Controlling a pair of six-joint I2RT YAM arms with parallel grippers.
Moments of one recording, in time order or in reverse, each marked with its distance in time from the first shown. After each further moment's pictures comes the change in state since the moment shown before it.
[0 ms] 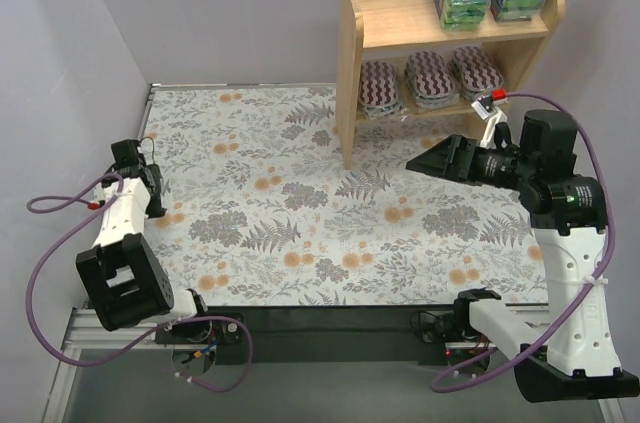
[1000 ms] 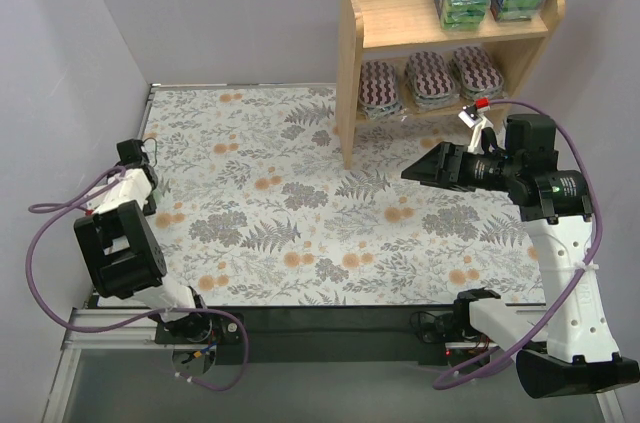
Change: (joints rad) left arm 0.011 0.177 -0.017 0.154 -0.317 -0.213; right arm 0.035 0.024 -0.087 -0.041 0.034 -0.054
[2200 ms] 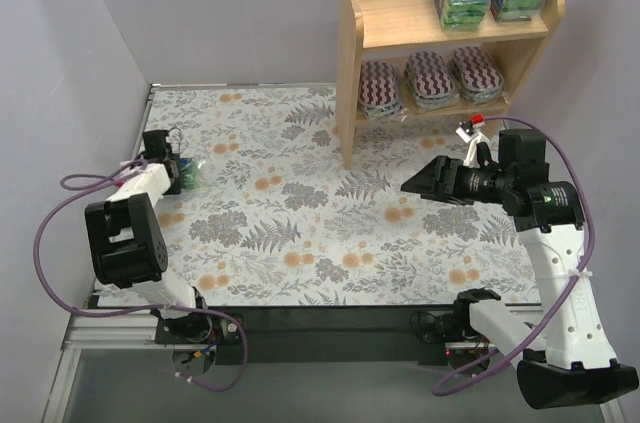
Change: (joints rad) left arm -0.124 0.072 0.024 0.193 0.245 0.181; right arm 0.002 -0.055 -0.116 0.006 0.051 0.005
